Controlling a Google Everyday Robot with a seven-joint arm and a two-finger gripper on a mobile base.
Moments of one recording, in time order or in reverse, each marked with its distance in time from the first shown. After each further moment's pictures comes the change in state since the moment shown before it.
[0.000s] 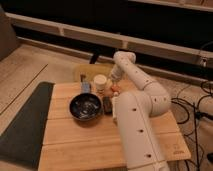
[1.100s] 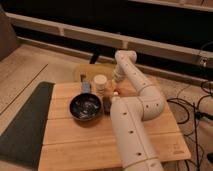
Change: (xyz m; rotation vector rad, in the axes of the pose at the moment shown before) arm 0.029 -0.039 -0.015 0.068 0.091 0.106
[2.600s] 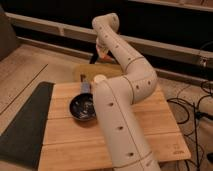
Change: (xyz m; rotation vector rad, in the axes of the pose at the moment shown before) arm -0.165 0.090 -0.184 0.306 -0.226 -0.412
